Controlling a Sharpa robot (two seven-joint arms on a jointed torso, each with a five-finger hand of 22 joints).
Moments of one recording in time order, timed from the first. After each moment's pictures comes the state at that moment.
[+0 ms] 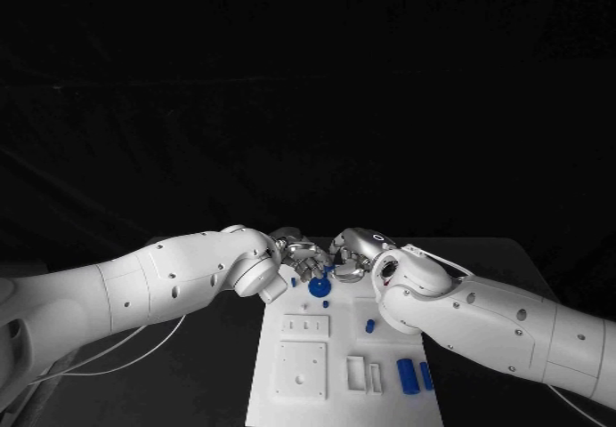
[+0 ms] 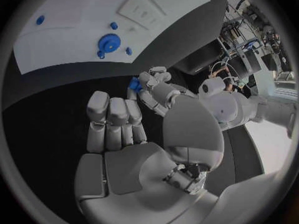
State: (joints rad) left arm 1.37 -0.54 -0.14 1.23 -0.54 -0.17 -0.26; left_hand 0.96 0.00 0.63 -0.26 0.31 1.01 0.11 0.39 0.46 1.43 0.00 0.21 0.34 1.12 -0.06 0.89 0.61 0.02 0.93 -0.13 0.67 1.31; right arm 1.20 -0.50 0.01 1.35 -1.56 -0.34 -0.42; right_hand 1.04 -0.20 0.77 -0.23 0.05 1.00 0.04 0.38 0.47 1.19 -0.03 1.27 1.29 1.32 -0.13 1.23 1.00 0.20 1.21 -0.07 1.14 1.31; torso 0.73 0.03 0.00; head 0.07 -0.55
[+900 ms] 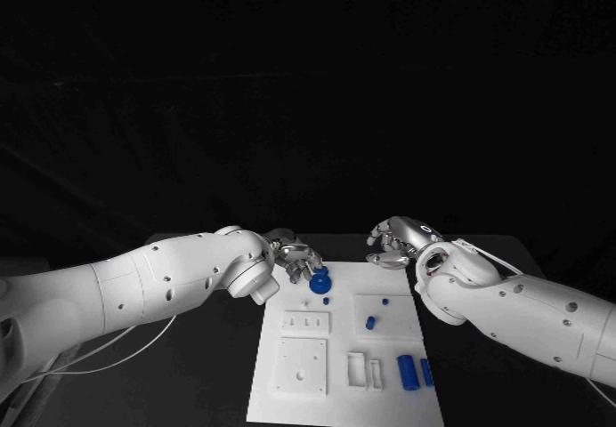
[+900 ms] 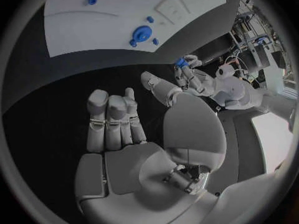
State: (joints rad) left arm 1.37 -0.57 -0.17 1.24 -0.61 -0.18 -0.29; left_hand 0.92 -0.04 0.63 -0.29 0.55 1.04 0.12 0.40 0.56 1.47 -0.04 0.31 0.43 1.18 -0.11 1.00 0.65 0.02 0.97 -0.14 0.79 1.31; right arm 1.20 -0.64 0.01 1.30 -1.47 -0.45 -0.30; right_hand 1.07 -0.29 0.74 -0.16 0.12 0.93 0.13 0.30 0.51 1.03 0.01 1.12 1.18 1.29 -0.10 1.18 0.99 0.20 1.18 -0.07 1.08 1.30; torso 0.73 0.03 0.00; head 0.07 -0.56
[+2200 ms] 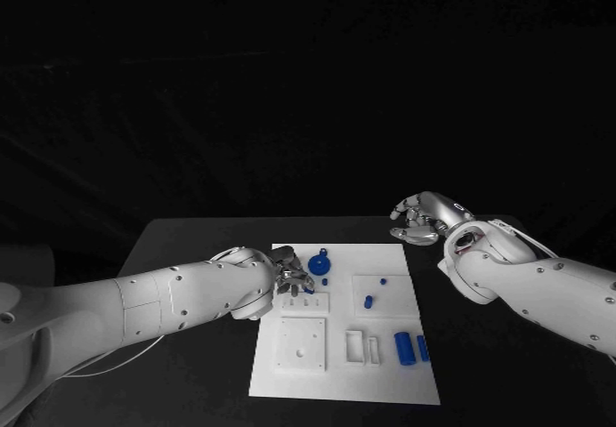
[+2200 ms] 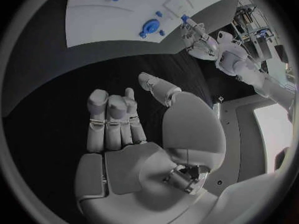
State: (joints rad) left arm 1.24 -0.53 -0.24 1.20 -0.94 -0.25 -0.33; left_hand 0.93 -0.09 0.62 -0.26 0.40 1.09 0.08 0.37 0.56 1.47 -0.09 0.57 0.55 1.22 -0.16 1.19 0.67 0.02 1.01 -0.16 0.93 1.31; right arm 1.20 -0.73 0.01 1.33 -1.39 -0.51 -0.23; right_hand 1.09 -0.28 0.74 -0.16 0.21 0.93 0.12 0.29 0.51 1.03 0.01 1.12 1.16 1.29 -0.10 1.17 0.99 0.20 1.17 -0.06 1.07 1.30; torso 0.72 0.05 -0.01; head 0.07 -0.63
